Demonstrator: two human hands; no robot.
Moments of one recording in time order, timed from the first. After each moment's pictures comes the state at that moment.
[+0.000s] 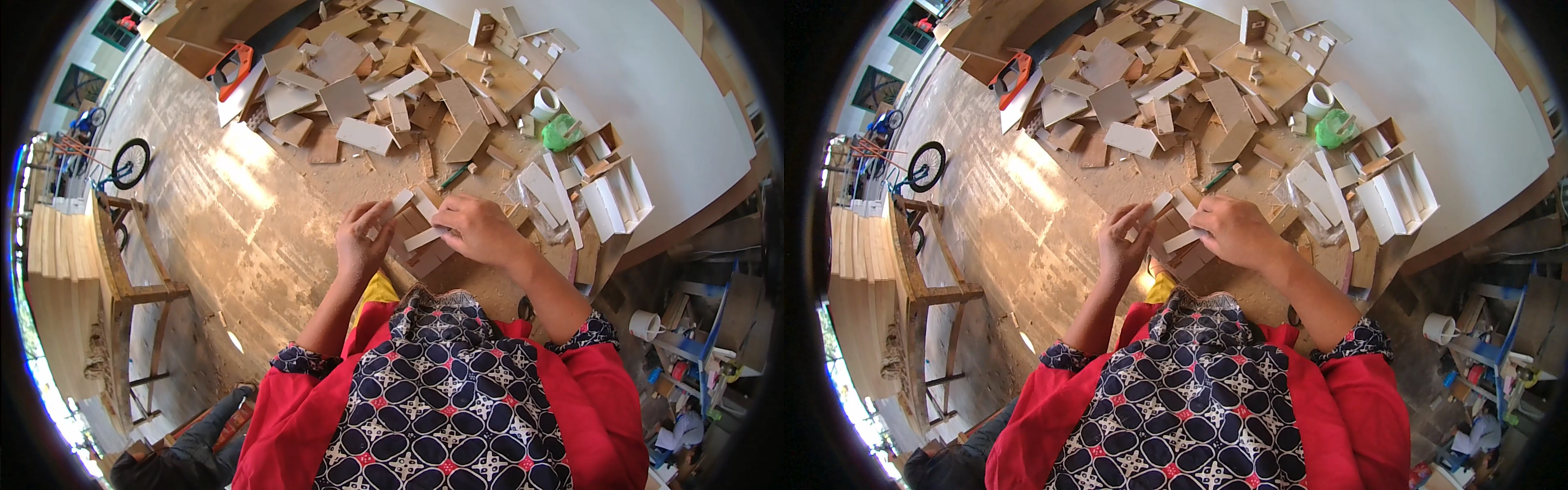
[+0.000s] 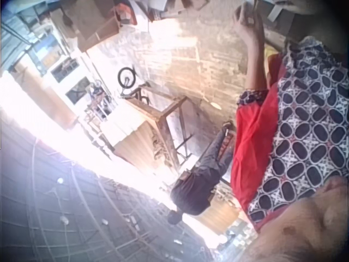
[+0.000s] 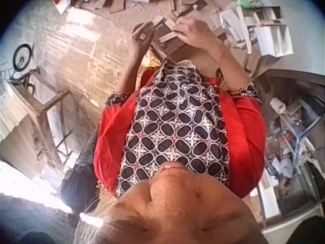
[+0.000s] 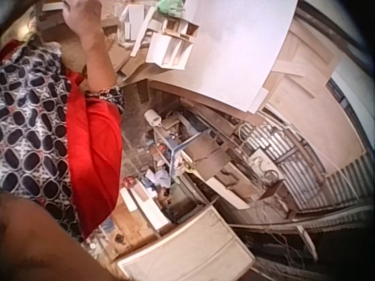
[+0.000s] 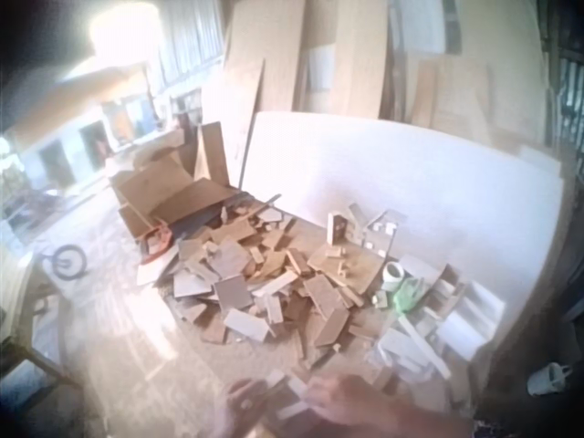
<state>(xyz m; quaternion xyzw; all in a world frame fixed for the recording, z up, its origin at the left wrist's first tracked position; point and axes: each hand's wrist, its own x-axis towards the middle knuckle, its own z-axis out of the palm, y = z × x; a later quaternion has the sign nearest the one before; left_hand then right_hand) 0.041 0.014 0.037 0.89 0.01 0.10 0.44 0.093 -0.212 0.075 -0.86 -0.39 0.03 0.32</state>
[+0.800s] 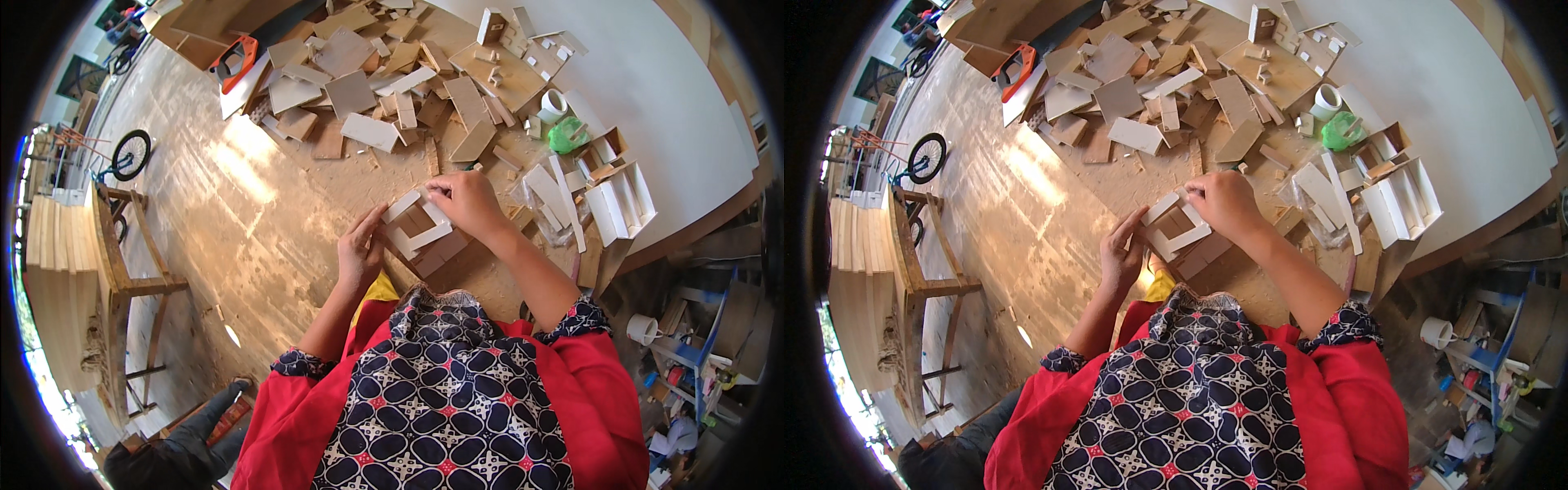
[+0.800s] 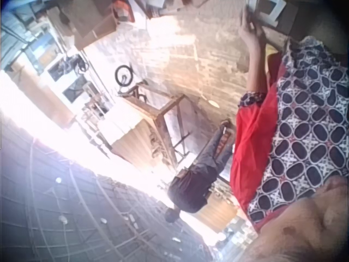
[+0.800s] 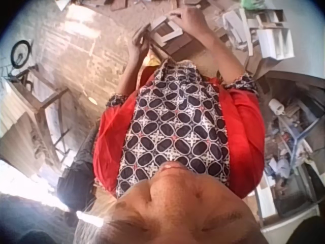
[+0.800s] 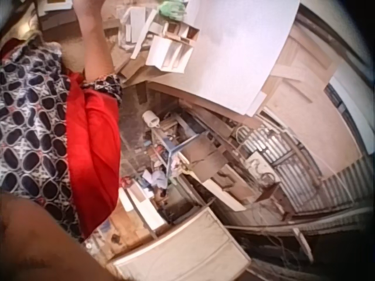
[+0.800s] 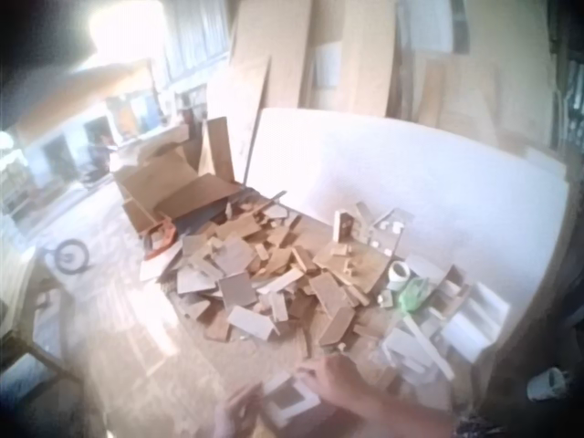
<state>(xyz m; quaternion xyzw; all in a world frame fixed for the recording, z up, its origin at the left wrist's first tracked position) 0.025 0.022 0.022 0.85 0.00 0.10 0.52 0.127 -0.182 0.055 -0.89 -0.23 0.04 0.40</state>
